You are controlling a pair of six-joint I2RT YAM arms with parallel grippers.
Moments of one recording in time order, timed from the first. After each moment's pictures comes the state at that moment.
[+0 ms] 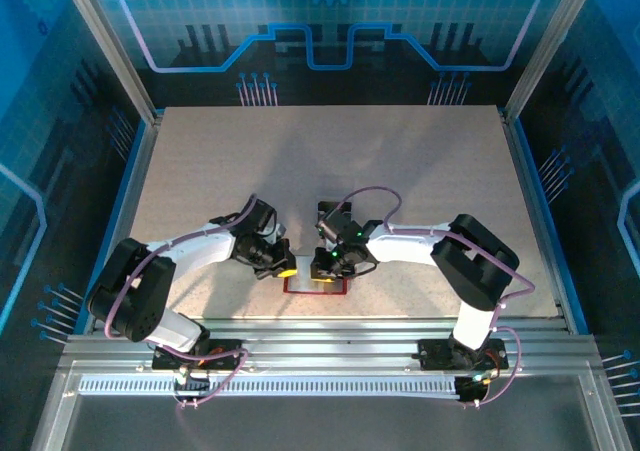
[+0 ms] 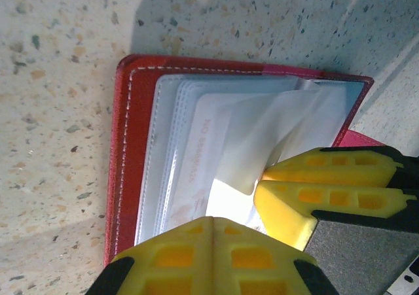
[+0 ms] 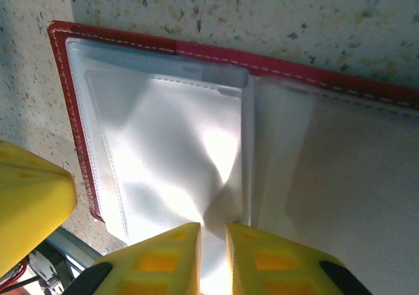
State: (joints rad) left arm -0.44 1.48 0.70 -0.47 0.59 -0.80; right arm 0.86 1.78 0.97 -0.34 -0.37 0.92
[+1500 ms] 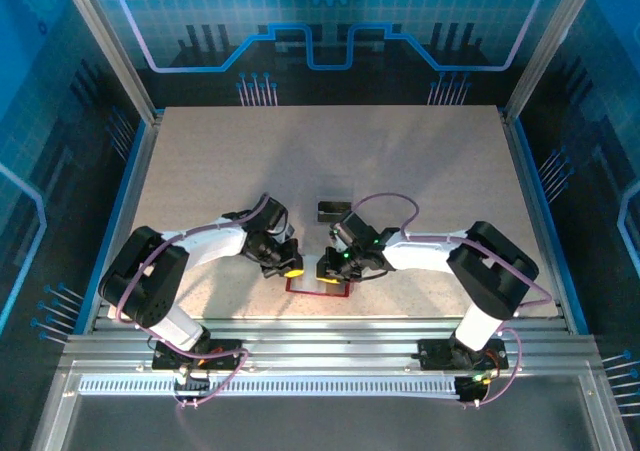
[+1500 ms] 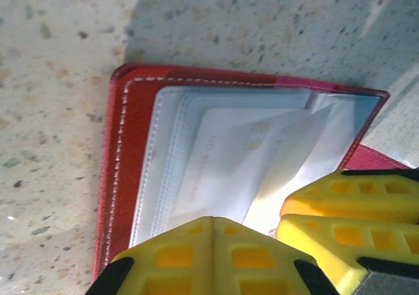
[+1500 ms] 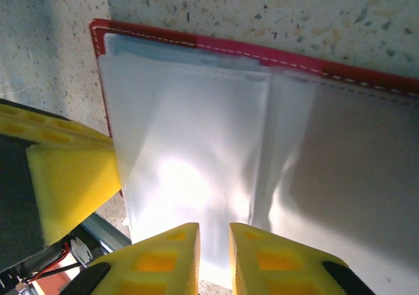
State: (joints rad) left arm -0.49 1.57 0.77 -0.48 0.57 -0.80; right arm 0.82 1.67 0.82 -0.19 -0.43 0.99
